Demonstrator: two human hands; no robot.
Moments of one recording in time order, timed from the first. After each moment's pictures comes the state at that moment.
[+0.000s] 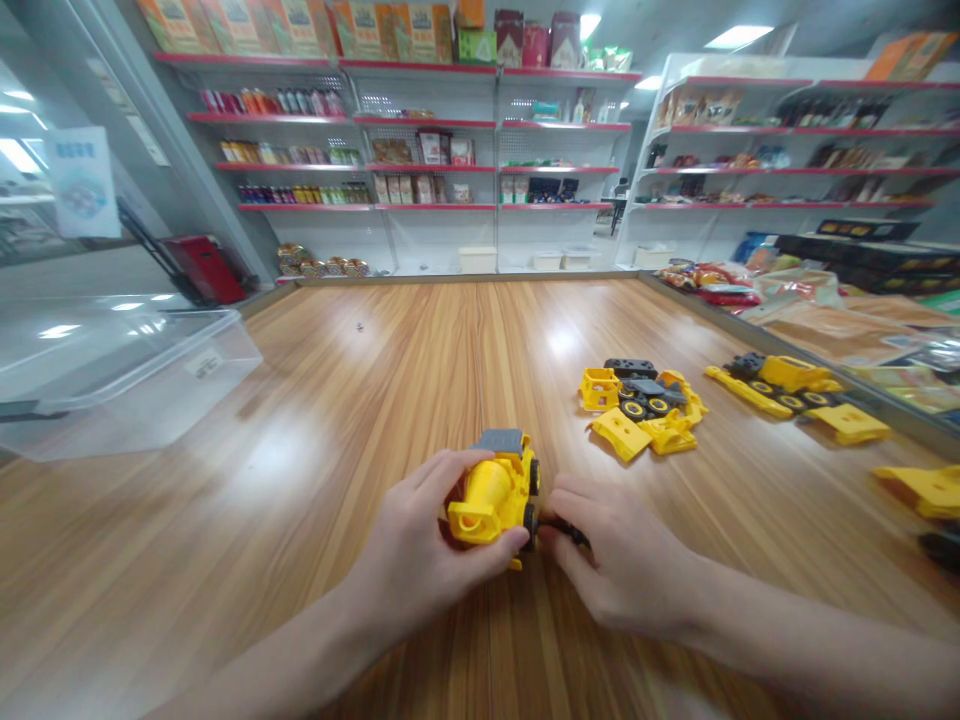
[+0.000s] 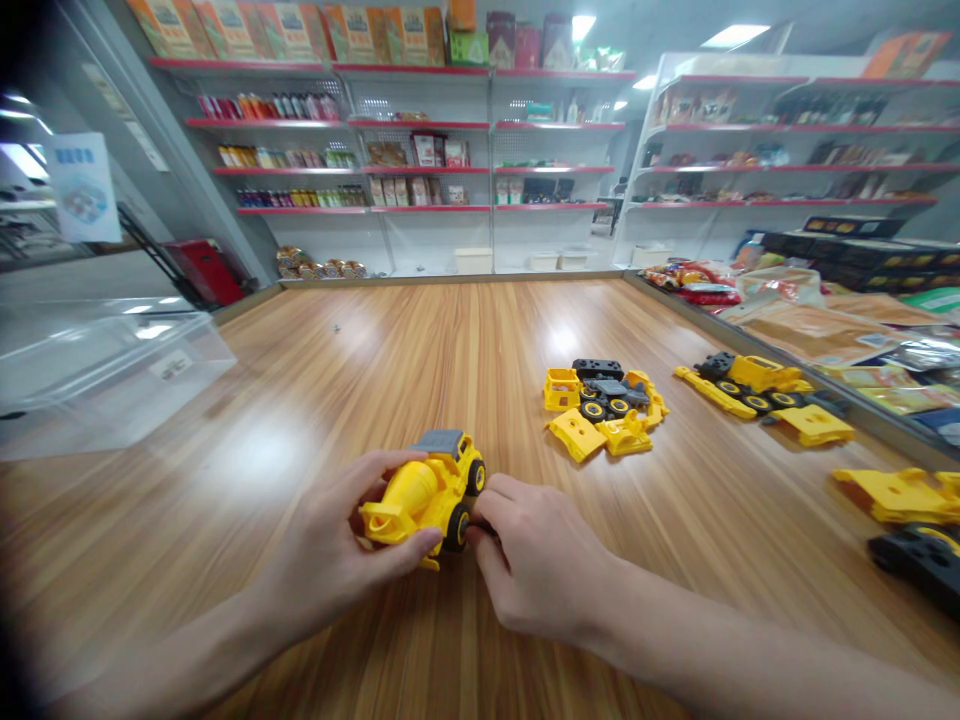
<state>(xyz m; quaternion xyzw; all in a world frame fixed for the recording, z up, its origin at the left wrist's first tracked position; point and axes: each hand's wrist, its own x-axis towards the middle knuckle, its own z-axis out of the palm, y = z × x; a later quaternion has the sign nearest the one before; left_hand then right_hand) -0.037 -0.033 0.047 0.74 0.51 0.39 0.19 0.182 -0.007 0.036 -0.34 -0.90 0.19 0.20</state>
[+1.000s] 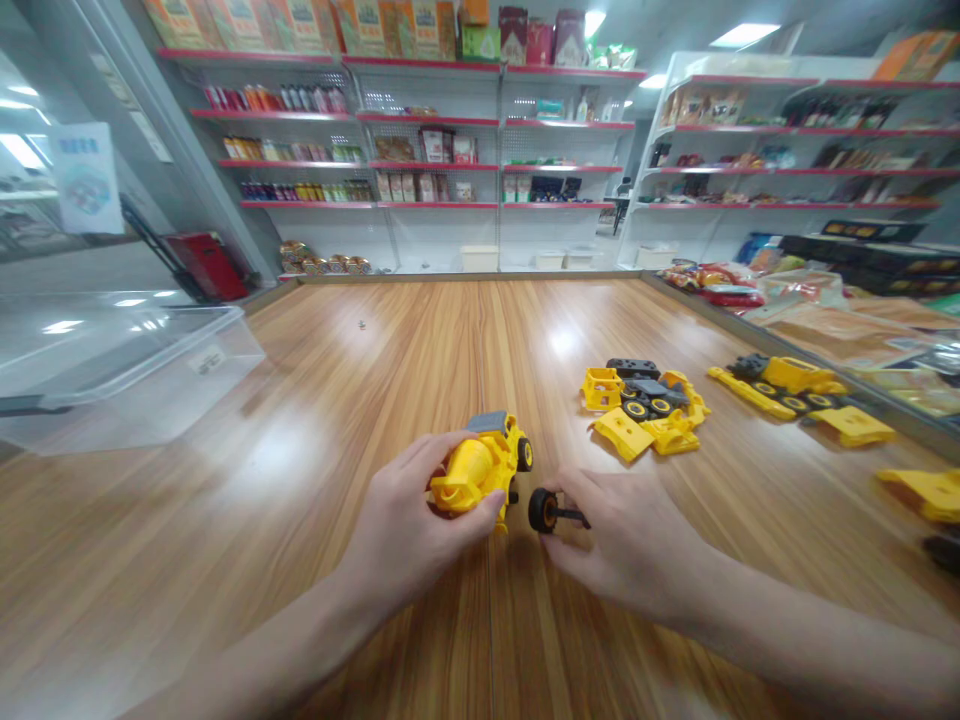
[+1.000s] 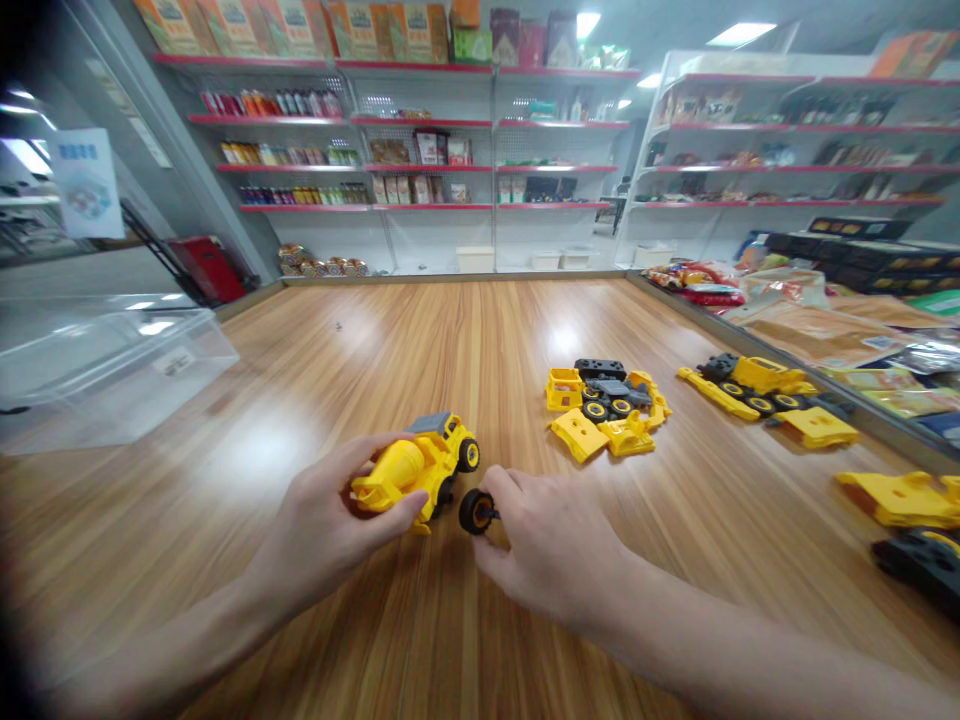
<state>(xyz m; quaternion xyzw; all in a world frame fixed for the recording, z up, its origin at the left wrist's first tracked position) -0.043 -0.025 0.049 0.71 0.56 0.40 0.16 0.183 -0.003 0.042 -0.42 -0.89 0.10 0.16</state>
